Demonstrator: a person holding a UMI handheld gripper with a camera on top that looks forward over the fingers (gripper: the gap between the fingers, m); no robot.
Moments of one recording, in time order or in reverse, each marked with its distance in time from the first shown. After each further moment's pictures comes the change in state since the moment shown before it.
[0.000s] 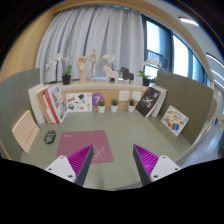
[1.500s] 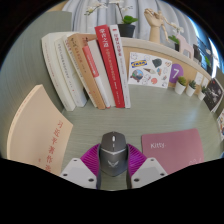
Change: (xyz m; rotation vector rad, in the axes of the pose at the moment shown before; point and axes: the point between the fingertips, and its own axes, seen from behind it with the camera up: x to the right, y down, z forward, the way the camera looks) arm -0.369 0.063 0.205 -0.346 -0.256 -0.105
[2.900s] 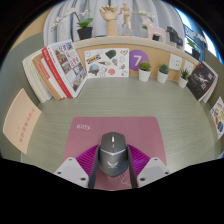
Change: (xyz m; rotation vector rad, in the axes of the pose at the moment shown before) arm 0.199 0.045 -0.048 -0.032 -0.030 0.026
